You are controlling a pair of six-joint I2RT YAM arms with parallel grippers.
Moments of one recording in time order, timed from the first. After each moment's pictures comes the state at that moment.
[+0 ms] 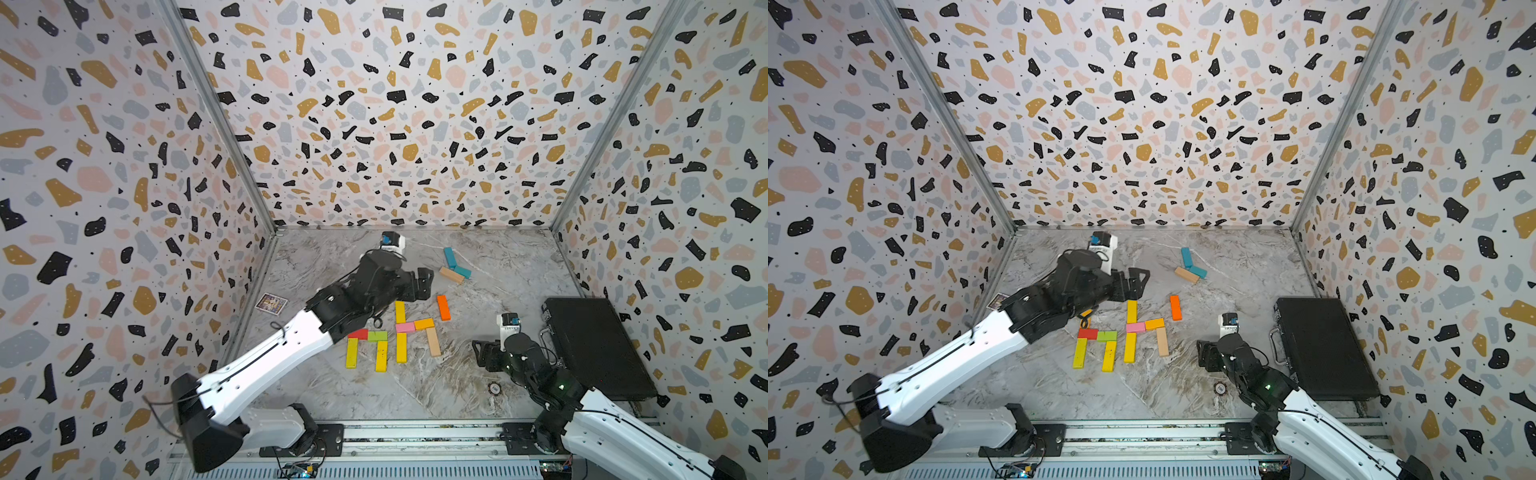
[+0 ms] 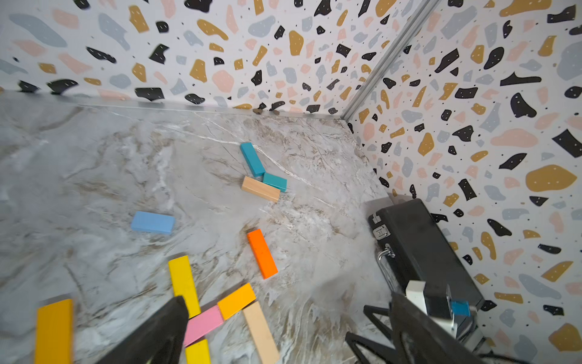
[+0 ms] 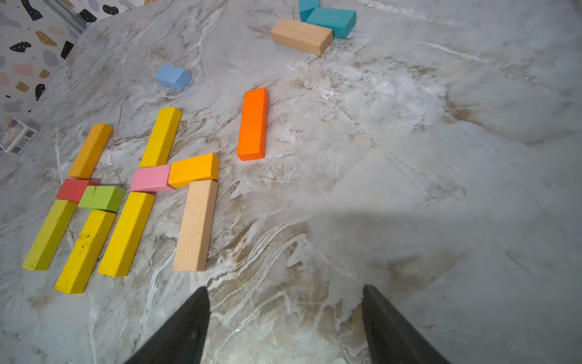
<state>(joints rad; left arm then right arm) -0.84 1.18 1.24 -0.53 -0.16 -0.53 0.74 0.65 0.32 -0.34 0.21 0.58</state>
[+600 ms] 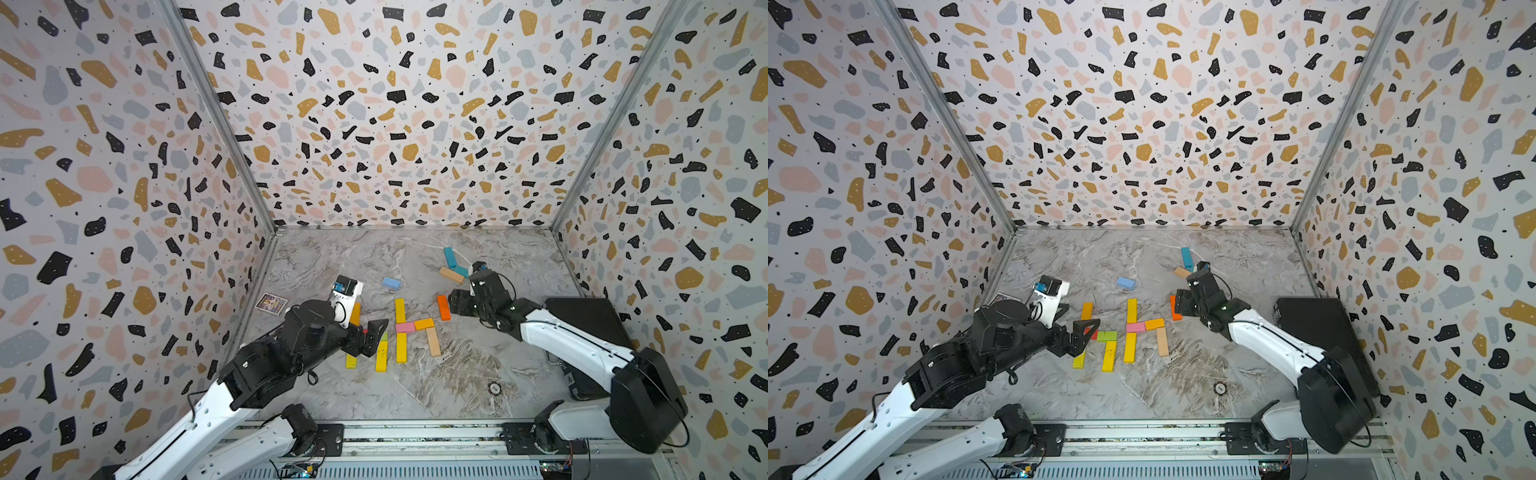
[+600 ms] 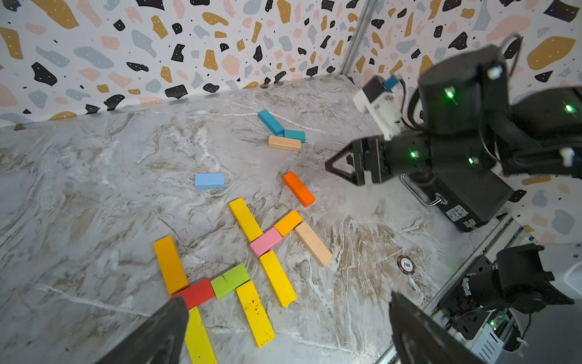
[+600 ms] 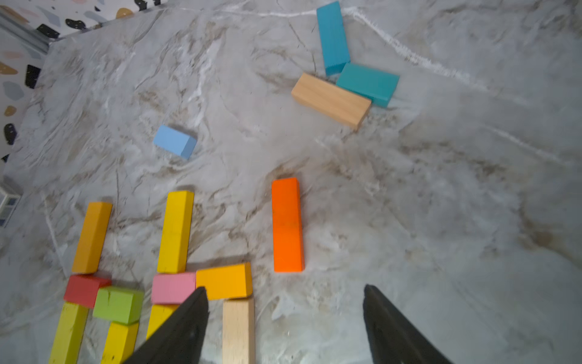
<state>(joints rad) -0.83 0.73 1.02 -0.79 -0.11 -0.30 0.55 1.44 0.97 -0.31 0.10 0.55</state>
